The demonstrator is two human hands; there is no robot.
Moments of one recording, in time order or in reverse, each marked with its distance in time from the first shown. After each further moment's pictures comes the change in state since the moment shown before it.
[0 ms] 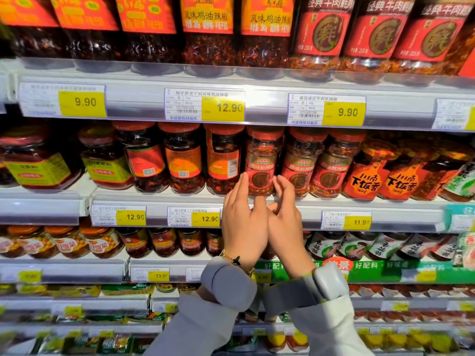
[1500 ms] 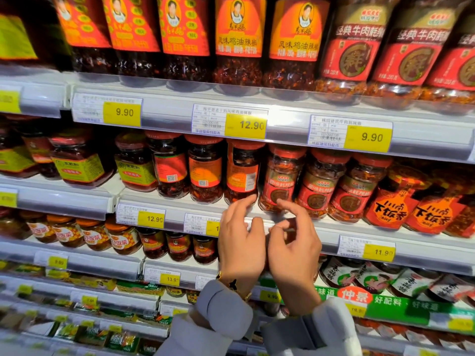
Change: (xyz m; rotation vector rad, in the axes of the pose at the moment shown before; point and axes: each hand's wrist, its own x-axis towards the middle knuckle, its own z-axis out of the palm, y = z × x) left_hand -0.009 -0.009 -0.016 -0.031 0.177 -0.001; right_hand -0.019 -0.014 0.008 -0.005 0.181 -0.229
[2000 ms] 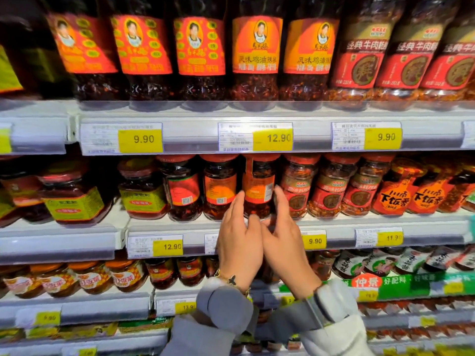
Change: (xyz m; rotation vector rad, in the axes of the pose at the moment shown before) left_hand 0.044 -0.021 -0.047 0.022 -0.224 0.043; right_hand 0.003 -0.026 0.054 -0.155 -0.246 0.115
